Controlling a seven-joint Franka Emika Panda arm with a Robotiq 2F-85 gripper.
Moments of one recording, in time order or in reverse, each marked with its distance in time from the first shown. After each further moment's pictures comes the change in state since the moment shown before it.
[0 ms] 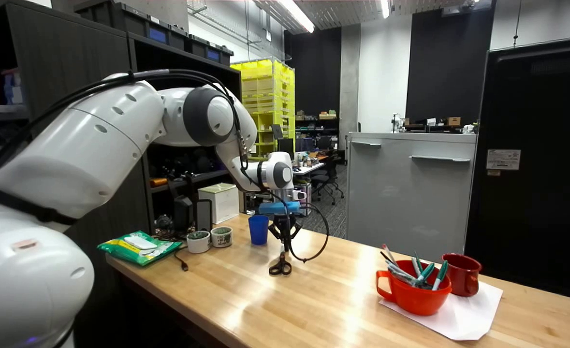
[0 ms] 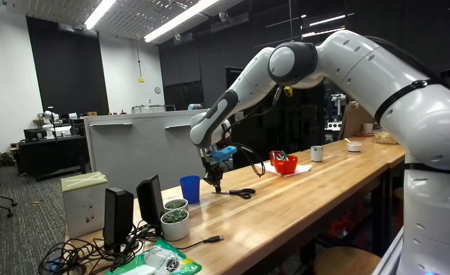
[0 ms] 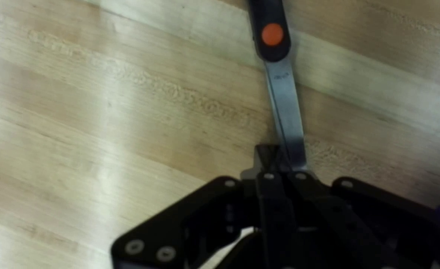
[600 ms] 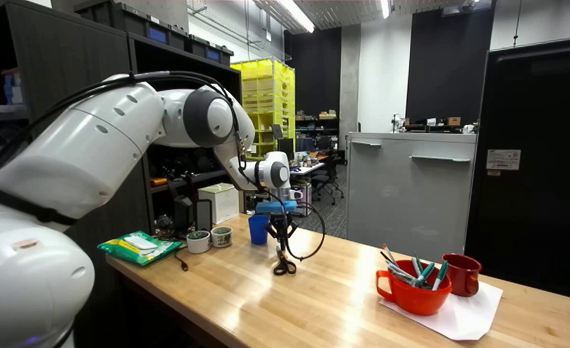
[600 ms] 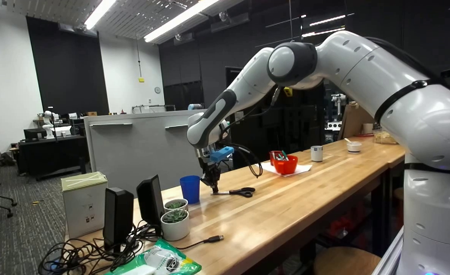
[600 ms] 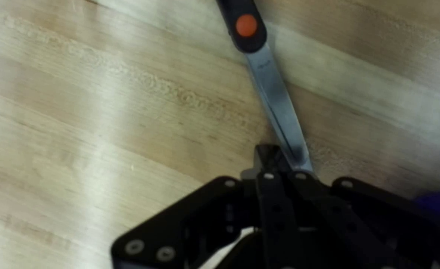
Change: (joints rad) arm 0.007 0.008 0.016 0.014 0.000 -0.014 -0.007
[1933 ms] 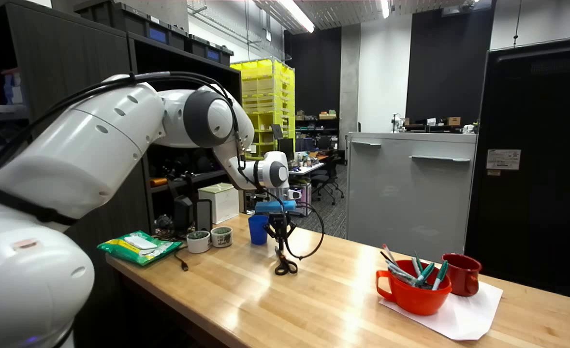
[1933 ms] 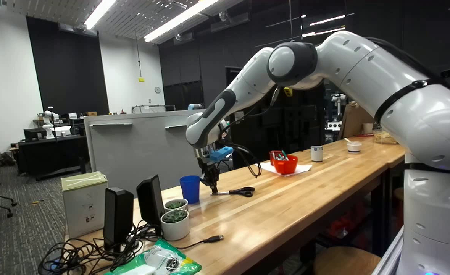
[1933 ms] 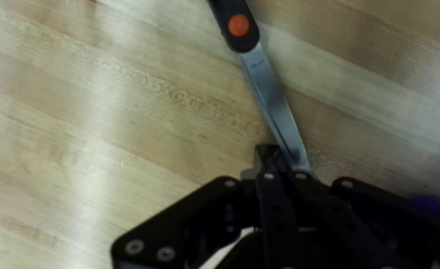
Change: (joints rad) arm 0.000 0.003 0.010 0.006 0.000 -0.014 -0.023
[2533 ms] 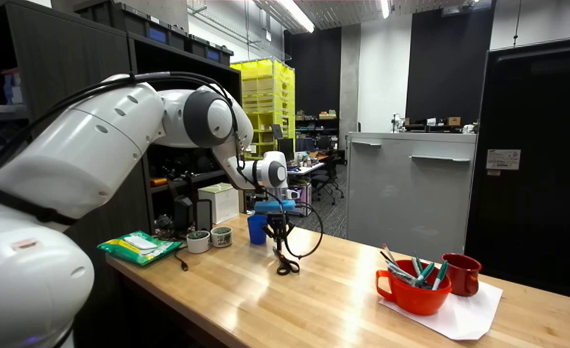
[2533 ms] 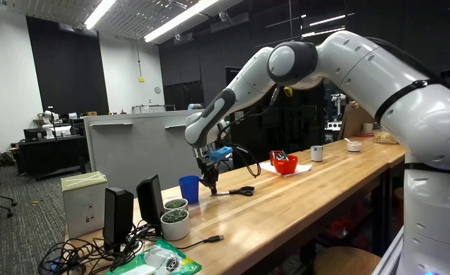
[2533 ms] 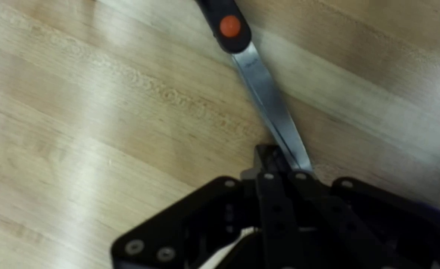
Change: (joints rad) arm 0.000 0.000 0.011 0.000 0.000 -0.012 -0.028
